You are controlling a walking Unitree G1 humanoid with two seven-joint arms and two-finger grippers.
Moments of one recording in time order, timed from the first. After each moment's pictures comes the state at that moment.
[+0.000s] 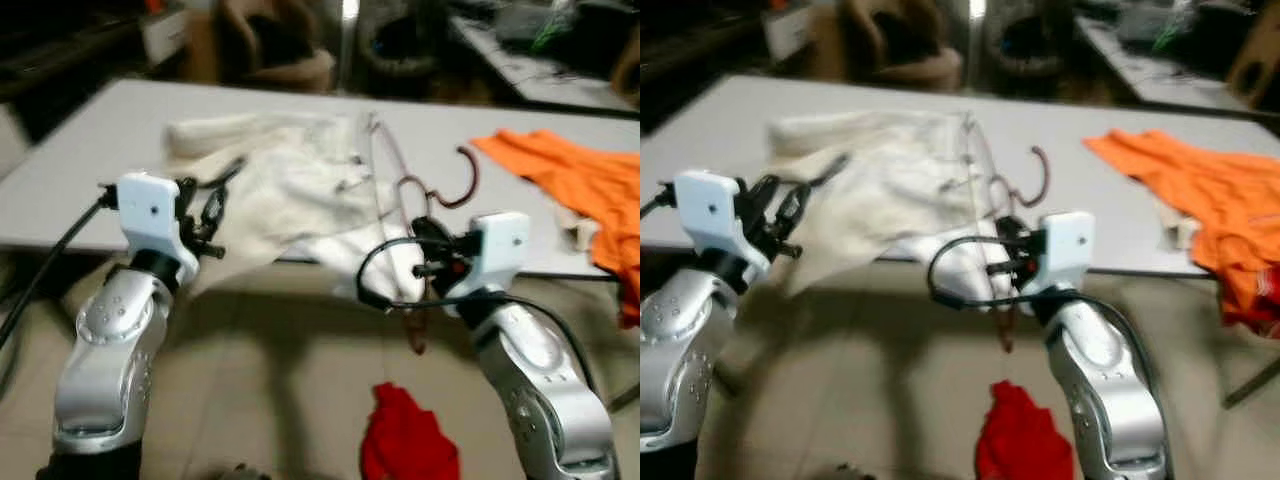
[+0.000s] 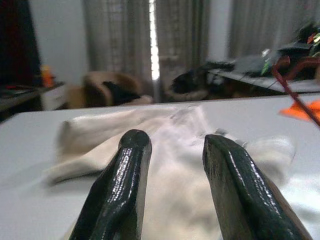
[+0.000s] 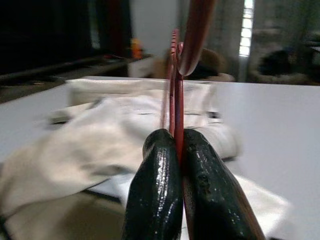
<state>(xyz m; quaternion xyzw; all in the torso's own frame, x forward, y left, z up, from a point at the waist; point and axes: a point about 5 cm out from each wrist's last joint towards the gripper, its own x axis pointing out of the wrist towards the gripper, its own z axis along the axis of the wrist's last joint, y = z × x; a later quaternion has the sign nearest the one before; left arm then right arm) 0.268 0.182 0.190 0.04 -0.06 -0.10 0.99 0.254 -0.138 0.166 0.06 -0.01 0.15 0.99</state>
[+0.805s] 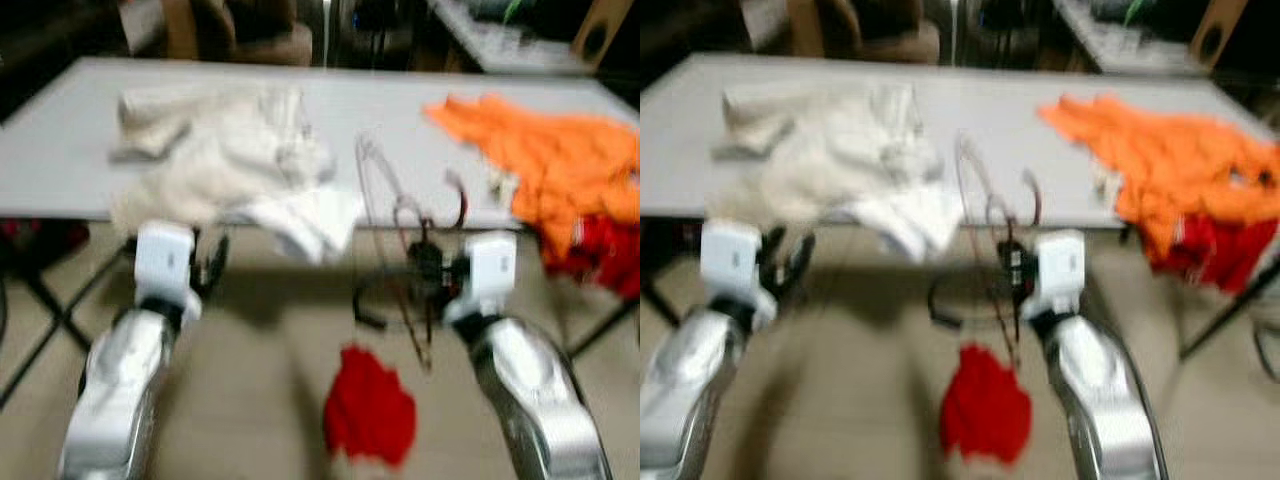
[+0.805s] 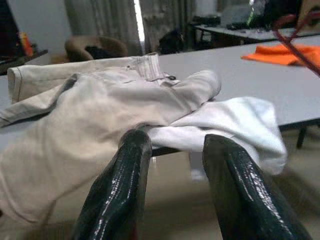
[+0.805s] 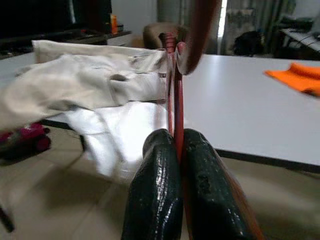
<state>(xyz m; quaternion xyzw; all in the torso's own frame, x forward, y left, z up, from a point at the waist) 0.250 0.182 0.148 0.07 0.00 -0.09 0.99 0.247 -0.140 0.140 0.02 0.01 0.15 0.99</state>
